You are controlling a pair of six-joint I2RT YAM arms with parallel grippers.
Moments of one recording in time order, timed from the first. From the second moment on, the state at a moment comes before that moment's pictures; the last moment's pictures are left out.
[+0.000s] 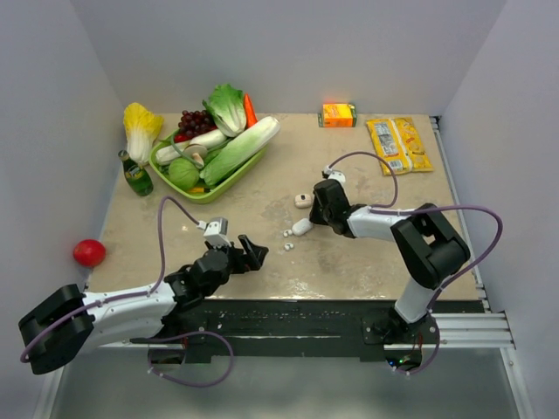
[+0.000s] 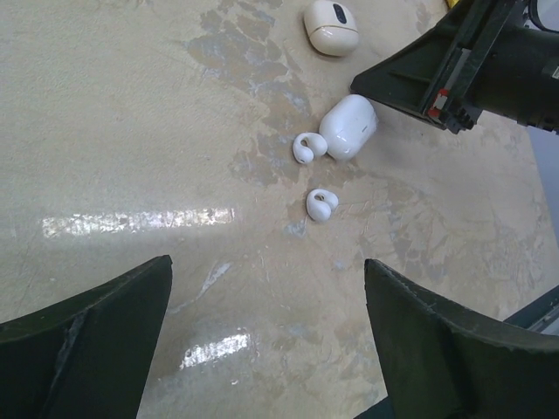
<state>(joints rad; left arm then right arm) -0.96 0.95 0.16 0.40 -0.44 -0.85 0.58 1.72 0.84 0.11 0.21 0.62</state>
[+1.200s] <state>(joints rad) -0.96 1.10 0.20 0.43 -0.40 -0.82 0.64 1.39 0.56 0.10 0.17 0.65</state>
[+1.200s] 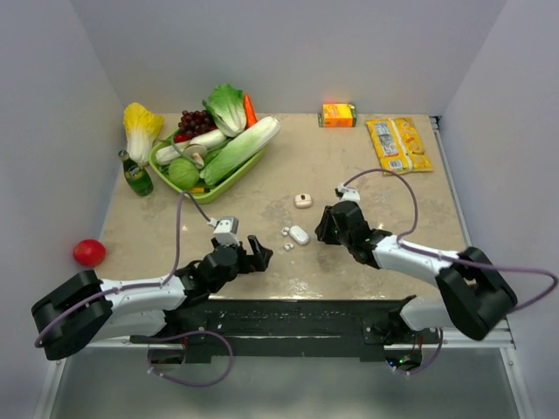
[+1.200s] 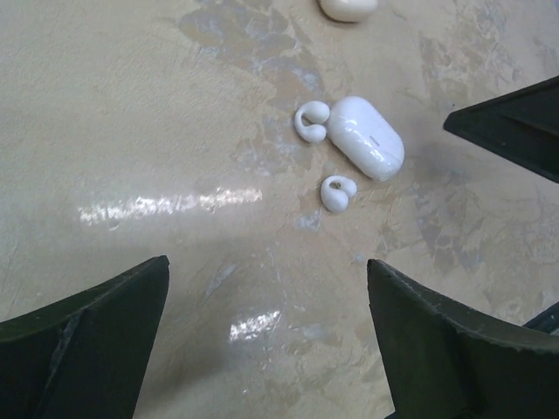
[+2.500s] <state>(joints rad) -0.88 1.86 1.13 -0.14 0.05 0.01 0.64 0.63 0.59 -0.31 0.12 0.52</state>
